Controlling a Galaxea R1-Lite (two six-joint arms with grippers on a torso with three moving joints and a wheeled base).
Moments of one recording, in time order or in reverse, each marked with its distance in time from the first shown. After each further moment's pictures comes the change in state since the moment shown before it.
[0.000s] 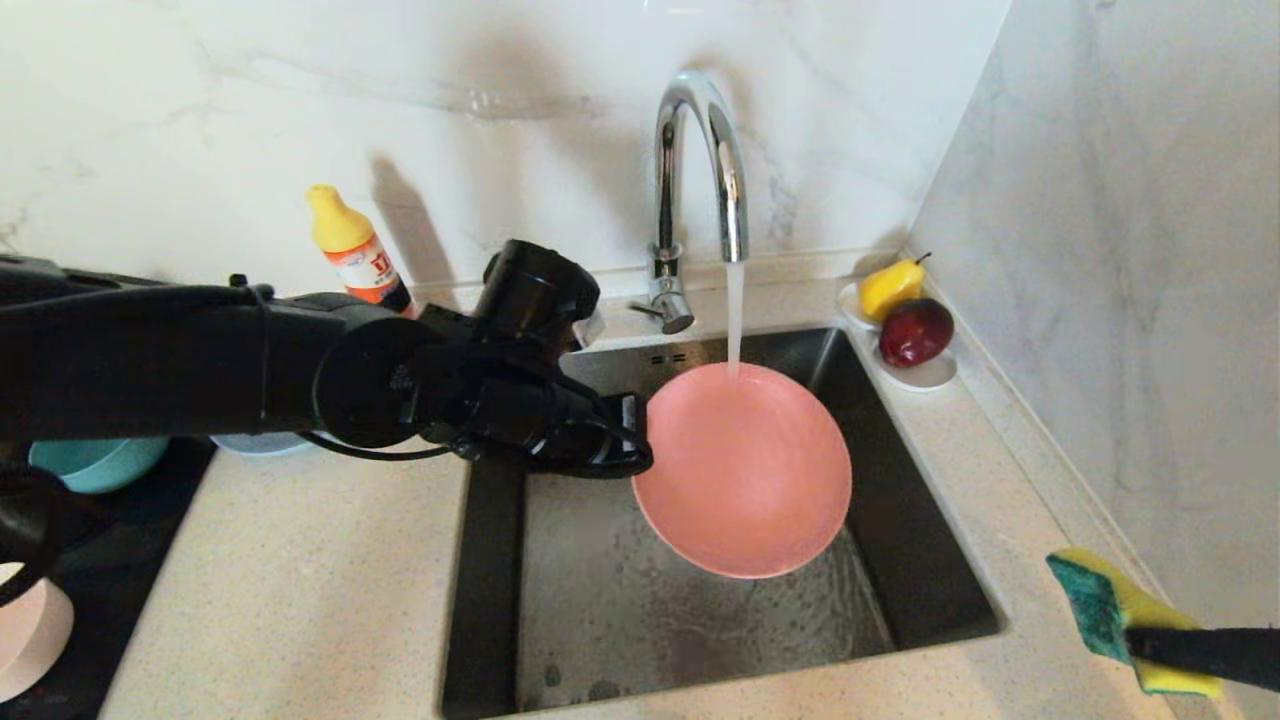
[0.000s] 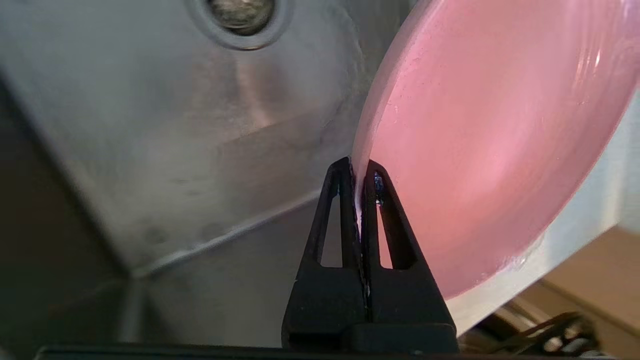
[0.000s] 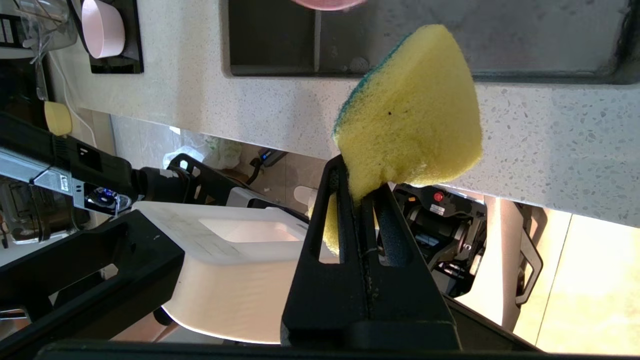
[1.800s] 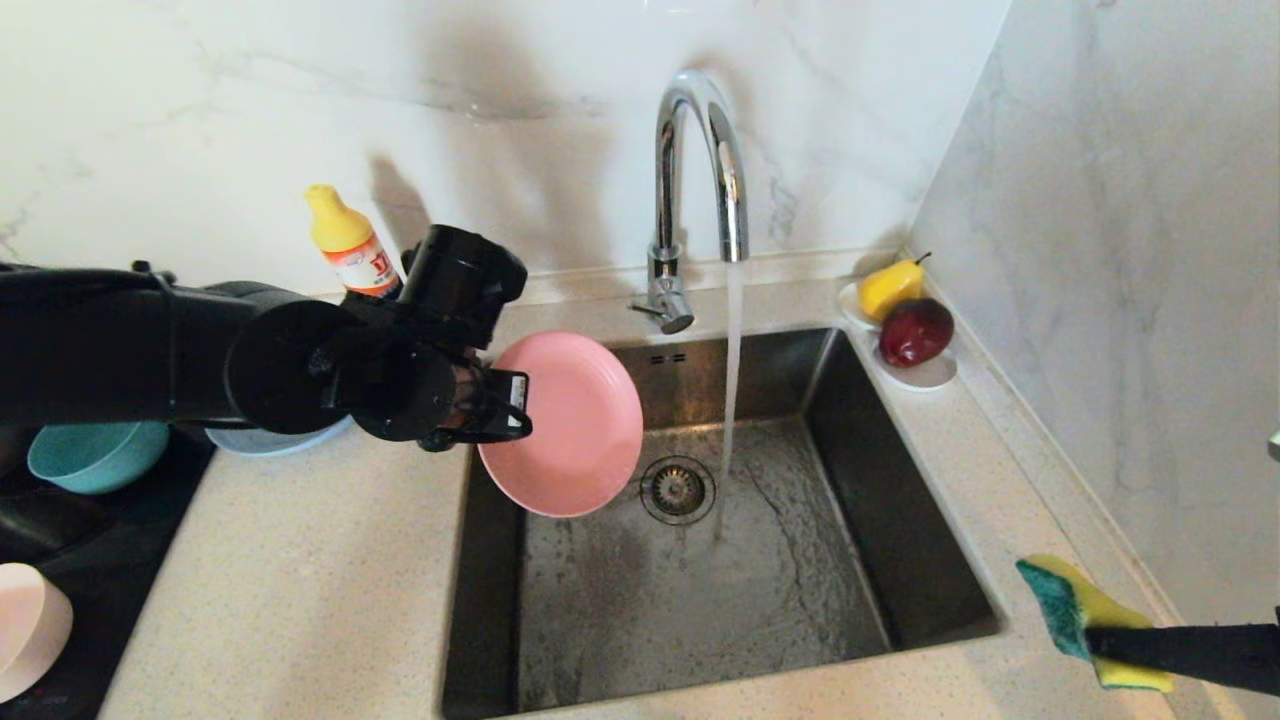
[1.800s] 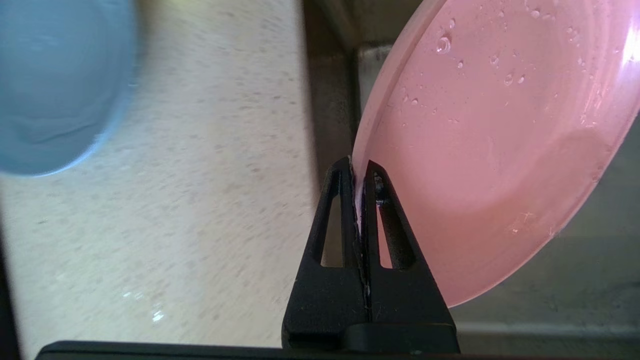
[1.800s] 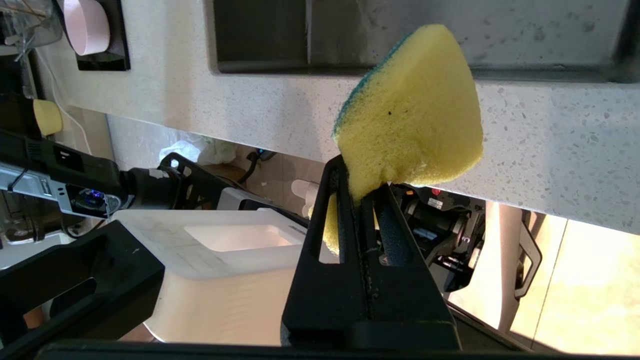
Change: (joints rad) left arm 0.111 -0.083 0.075 -0.008 0.624 0.242; right arm 0.000 0.053 0.047 -0.065 0.001 -0.004
